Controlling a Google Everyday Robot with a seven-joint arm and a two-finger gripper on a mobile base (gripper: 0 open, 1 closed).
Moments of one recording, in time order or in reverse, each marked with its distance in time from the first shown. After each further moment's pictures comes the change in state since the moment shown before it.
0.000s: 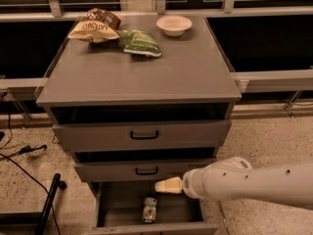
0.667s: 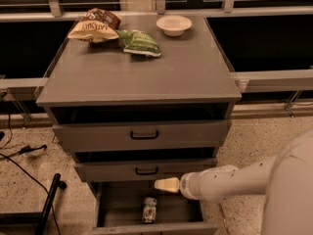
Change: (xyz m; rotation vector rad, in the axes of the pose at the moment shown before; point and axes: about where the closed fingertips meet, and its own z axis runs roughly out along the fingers) arm -0.003 -0.020 0.067 -0.036 -0.036 0.111
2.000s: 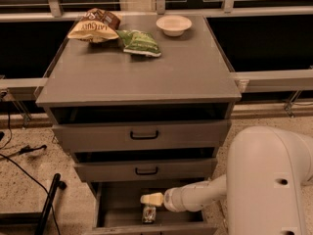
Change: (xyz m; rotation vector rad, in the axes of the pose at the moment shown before) arm 0.057 0.007 0.150 -0.132 0.109 0.047
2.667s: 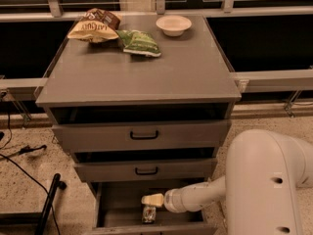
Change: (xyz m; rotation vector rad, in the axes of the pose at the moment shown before) arm 0.003 -0.011 0.015 0.002 0.012 0.026
